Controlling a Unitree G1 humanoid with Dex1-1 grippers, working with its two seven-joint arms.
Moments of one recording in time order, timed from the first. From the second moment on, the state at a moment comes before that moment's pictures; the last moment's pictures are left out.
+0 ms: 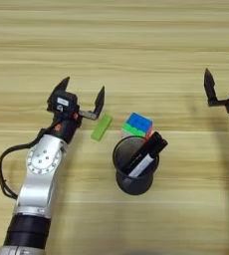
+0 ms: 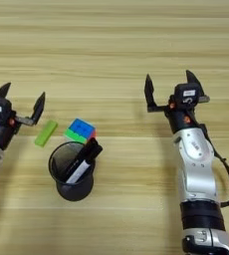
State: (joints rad) left arm -0.13 0.13 0.02 0.05 -0.08 -0.21 -0.19; right arm -0.23 -0.19 -0.16 0.19 0.14 -0.27 0.20
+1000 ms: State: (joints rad) left arm -0.22 0.11 0.10 0.28 -0.05 -0.44 -0.09; right arm -0.19 -0.20 -0.16 0.15 0.12 -0.29 0.20
